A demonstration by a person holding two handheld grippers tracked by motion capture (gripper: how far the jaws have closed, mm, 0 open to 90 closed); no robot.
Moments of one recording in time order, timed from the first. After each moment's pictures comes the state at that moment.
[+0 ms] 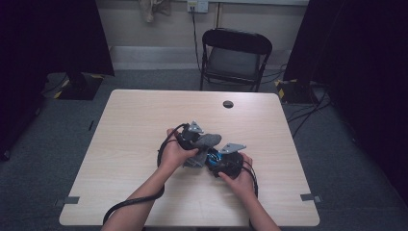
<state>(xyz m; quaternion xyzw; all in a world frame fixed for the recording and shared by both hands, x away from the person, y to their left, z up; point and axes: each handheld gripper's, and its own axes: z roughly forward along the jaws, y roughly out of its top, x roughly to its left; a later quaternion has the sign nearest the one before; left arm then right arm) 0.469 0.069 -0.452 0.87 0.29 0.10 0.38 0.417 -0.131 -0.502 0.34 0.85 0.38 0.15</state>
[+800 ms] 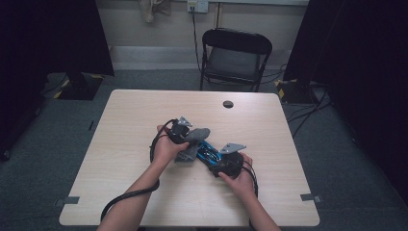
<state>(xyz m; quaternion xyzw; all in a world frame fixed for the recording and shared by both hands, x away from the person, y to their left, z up) 0.490 0.099 -0.460 0.85 0.35 0.10 0.37 0.417 -0.131 -0.502 0.34 0.85 0.38 0.15</state>
